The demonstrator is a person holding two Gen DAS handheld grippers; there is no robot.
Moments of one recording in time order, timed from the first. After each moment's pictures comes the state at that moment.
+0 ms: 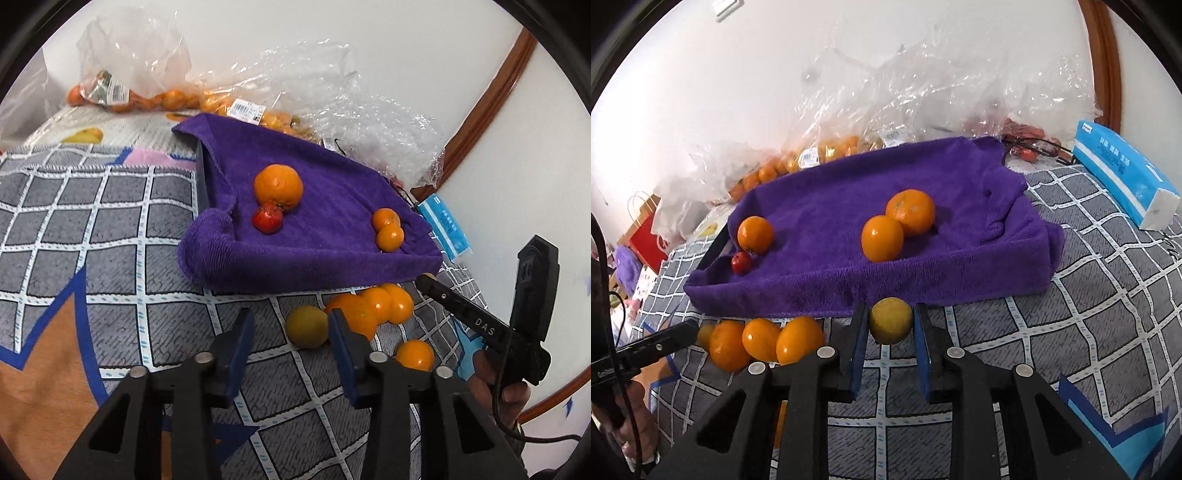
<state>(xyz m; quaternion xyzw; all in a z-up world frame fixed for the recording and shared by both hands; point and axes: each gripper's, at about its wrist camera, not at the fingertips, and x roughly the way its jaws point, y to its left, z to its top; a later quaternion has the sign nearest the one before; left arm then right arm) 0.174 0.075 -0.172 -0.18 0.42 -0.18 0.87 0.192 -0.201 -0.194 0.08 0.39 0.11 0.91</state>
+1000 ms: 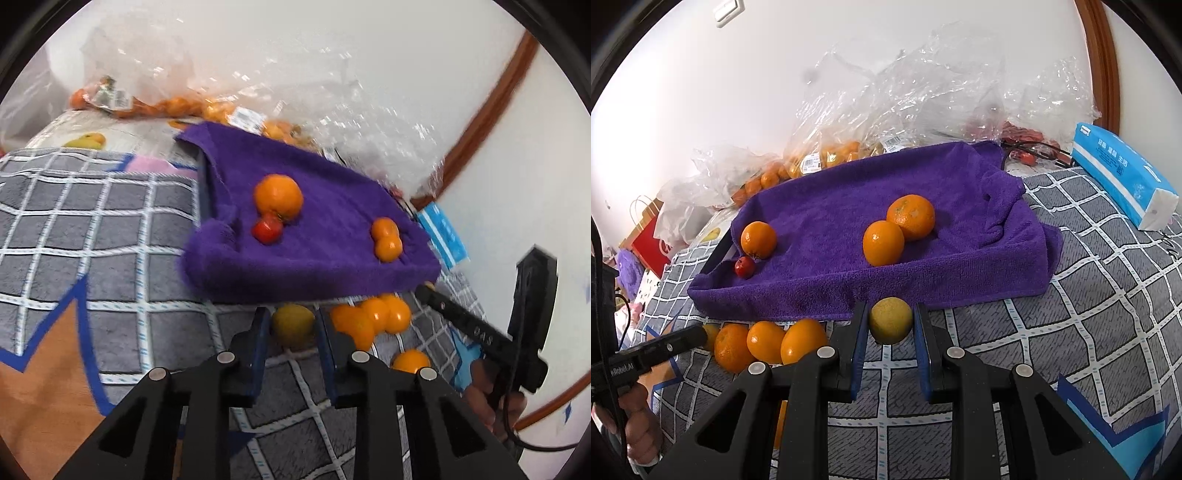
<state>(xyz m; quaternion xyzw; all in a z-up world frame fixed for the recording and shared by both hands) 0.172 0.081 -0.167 -0.19 0.40 -0.17 0.88 0.191 -0.204 -0.194 0.08 0.38 0.11 0.91</state>
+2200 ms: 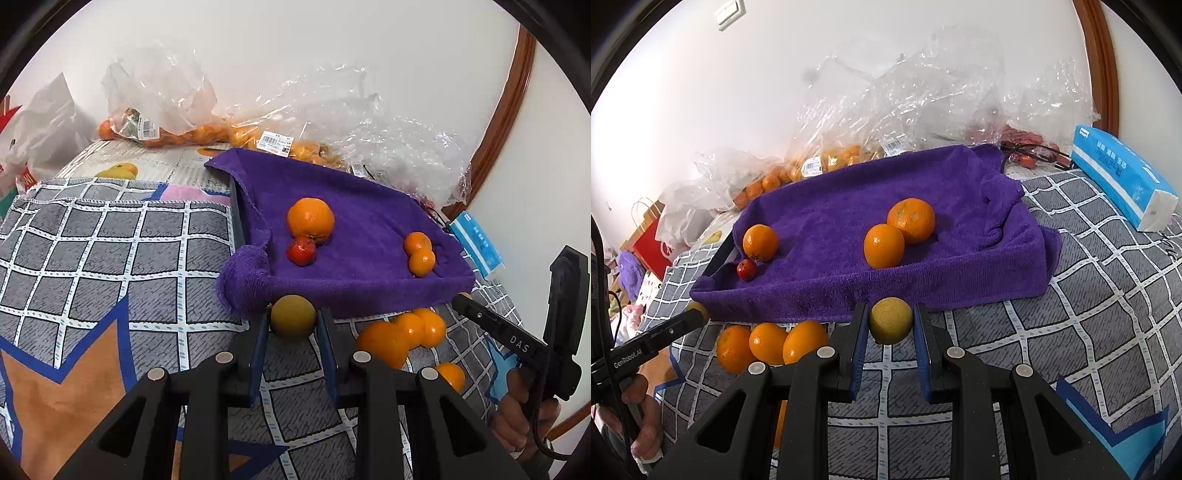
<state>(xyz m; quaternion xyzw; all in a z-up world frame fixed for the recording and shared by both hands) 0.170 0.079 -0.162 -0.14 0.37 -0.10 0.91 0.188 -0.206 -0.191 0.09 0.37 0.11 0.92</state>
